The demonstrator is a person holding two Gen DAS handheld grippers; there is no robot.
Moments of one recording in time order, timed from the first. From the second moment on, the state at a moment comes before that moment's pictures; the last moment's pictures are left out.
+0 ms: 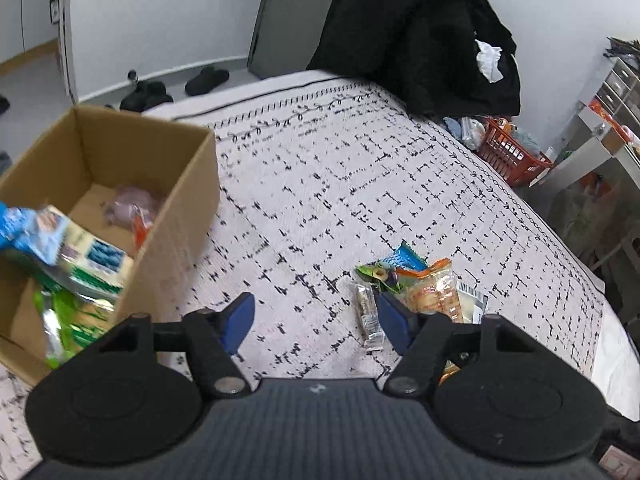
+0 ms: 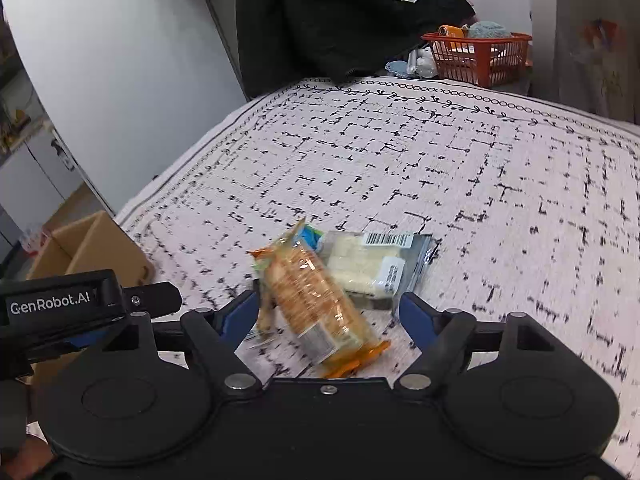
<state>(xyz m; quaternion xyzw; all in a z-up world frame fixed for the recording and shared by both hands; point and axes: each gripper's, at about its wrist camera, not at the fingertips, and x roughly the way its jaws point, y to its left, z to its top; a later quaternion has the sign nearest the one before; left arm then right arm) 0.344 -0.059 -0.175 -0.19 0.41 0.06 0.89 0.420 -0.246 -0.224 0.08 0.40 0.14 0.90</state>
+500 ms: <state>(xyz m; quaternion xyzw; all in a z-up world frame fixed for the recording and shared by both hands) 0.378 -0.075 -0.217 -0.22 0.45 0.05 0.86 0.424 -0.246 -0.243 0.06 0.43 0.17 0.88</state>
